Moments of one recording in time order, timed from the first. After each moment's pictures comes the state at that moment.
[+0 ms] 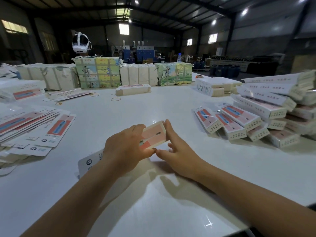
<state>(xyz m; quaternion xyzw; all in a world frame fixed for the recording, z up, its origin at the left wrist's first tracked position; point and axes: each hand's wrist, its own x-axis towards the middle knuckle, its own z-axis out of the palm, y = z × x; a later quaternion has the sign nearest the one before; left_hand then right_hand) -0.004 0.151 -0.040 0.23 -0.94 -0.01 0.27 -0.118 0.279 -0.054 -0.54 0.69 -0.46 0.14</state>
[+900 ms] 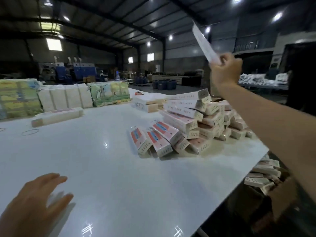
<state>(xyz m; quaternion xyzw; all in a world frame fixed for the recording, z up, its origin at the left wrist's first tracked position) -0.039 0.099 -0.106 0.21 -0.92 -0.15 0.29 -0.377 0.467 0.146 -0.08 0.75 -0.50 -0.43</state>
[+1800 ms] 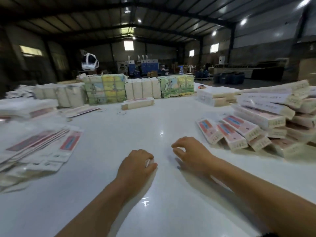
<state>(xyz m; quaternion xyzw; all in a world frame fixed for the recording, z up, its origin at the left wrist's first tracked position) -0.025 0.148 -0.071 0.22 -0.93 -0.15 0.24 -0.171 0.288 -0.035 -0.52 0.82 -0.23 -0.03</state>
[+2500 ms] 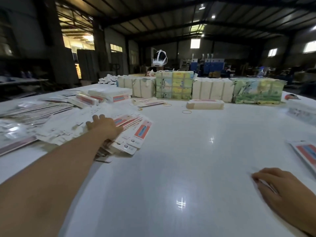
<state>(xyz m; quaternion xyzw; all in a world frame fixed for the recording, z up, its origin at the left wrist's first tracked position) 0.146 -0.083 -0.005 0.68 -0.73 0.05 0.06 -0.175 0.271 -0.074 -0.50 0.83 -0.22 -0.05</state>
